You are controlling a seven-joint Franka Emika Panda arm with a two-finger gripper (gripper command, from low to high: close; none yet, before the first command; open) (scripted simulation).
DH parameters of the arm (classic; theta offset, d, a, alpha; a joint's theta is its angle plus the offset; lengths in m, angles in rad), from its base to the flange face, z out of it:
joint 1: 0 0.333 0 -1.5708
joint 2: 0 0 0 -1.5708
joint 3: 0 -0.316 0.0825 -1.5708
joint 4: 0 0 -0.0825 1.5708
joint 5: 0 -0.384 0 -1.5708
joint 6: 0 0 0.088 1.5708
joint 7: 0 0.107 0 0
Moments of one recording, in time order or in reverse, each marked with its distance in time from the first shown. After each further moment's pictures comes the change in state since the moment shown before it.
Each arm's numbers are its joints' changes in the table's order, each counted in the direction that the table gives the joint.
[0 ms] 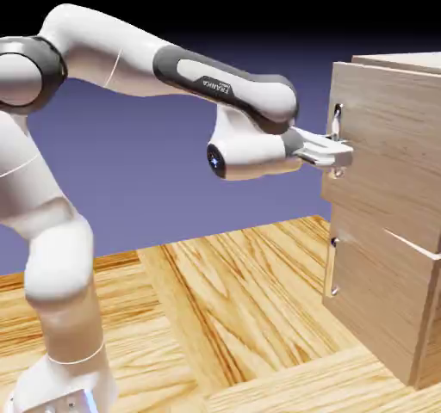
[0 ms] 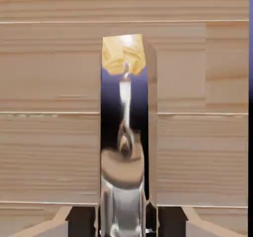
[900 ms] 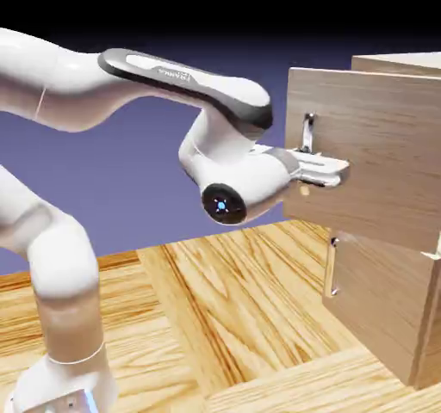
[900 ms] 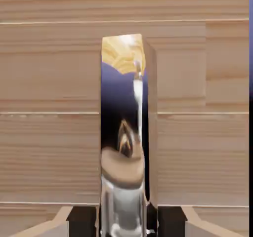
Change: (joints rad) arm 0.070 -0.290 0.464 -0.282 1.172 -0.487 0.708
